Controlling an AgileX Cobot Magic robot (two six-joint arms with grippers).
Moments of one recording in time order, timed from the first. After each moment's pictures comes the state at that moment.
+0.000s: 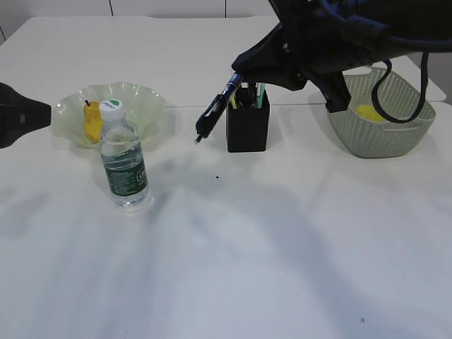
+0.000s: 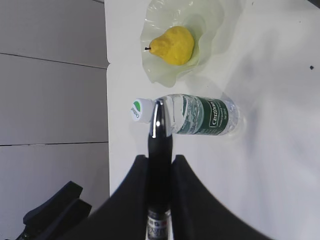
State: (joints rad) left arm -0.34 1.11 -0.69 -0.03 0.19 -0.14; right arm 0.37 1.54 -1.20 0.99 0.54 0.04
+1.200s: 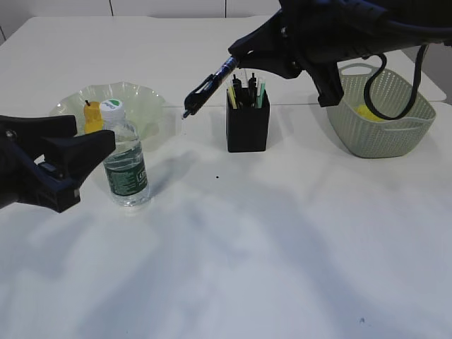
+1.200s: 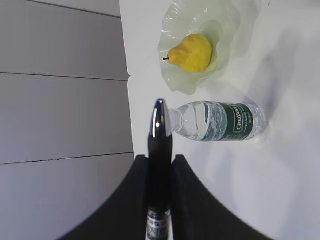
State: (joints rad) left arm -0.53 1.21 -0.37 0.10 -0.60 -0.14; right arm 0.37 1.54 -1.20 1.11 0.51 0.04
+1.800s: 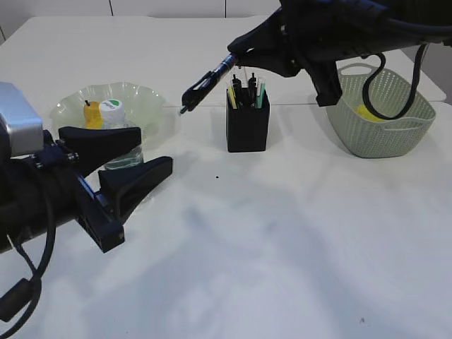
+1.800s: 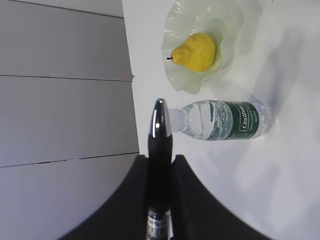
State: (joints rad) left arm -0.53 1.47 -0.36 0.38 -1.03 -0.14; right arm 0.37 1.54 -1.20 1.13 0.51 0.04
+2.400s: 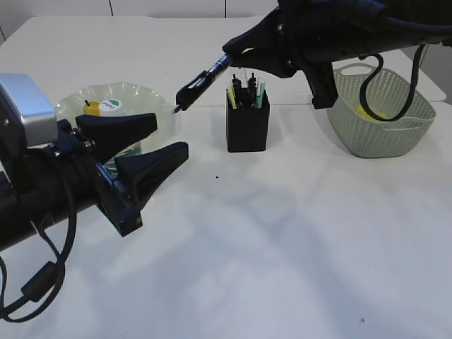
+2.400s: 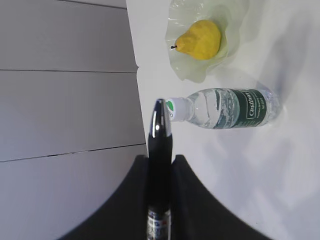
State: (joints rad) left arm -0.53 1.56 -0.42 0.39 -1.14 -0.14; right arm 0.37 1.54 -1.20 1.17 0.54 0.04
